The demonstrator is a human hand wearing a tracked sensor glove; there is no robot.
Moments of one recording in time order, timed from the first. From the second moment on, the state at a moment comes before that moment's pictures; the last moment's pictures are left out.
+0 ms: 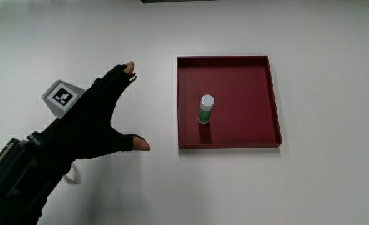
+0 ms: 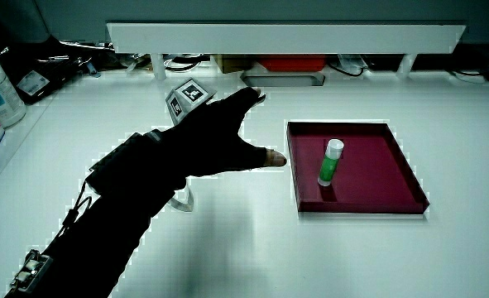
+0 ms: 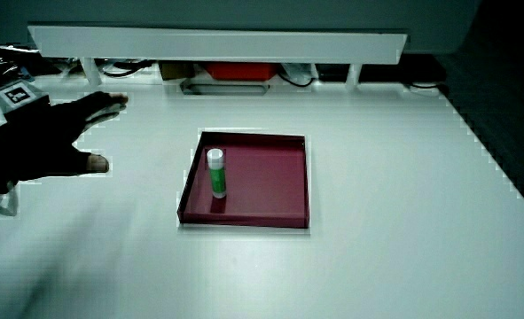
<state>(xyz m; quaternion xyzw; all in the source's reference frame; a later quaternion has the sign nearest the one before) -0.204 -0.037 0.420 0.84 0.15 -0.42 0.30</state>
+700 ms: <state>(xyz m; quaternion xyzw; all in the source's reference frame) -0.151 -0.046 0.472 0.79 0.12 -0.49 0.35</state>
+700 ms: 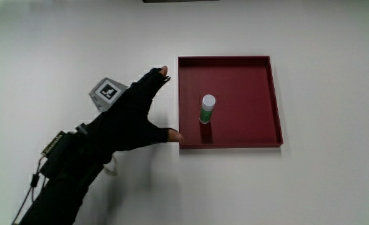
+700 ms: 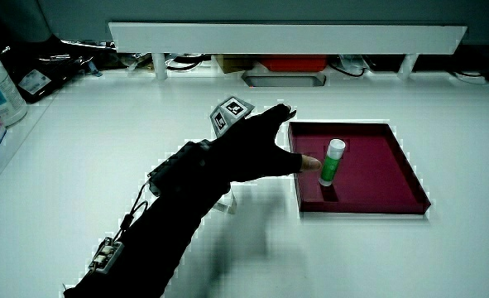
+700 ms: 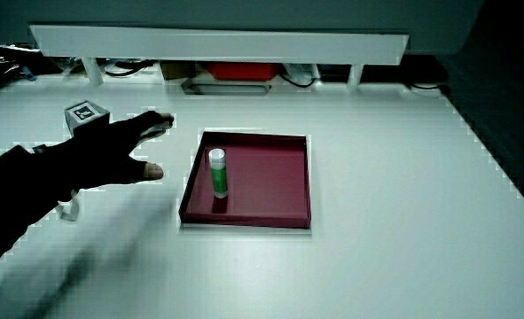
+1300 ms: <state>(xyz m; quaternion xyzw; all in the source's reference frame) -0.107 -0.053 0.512 0.77 0.12 -0.51 0.36</state>
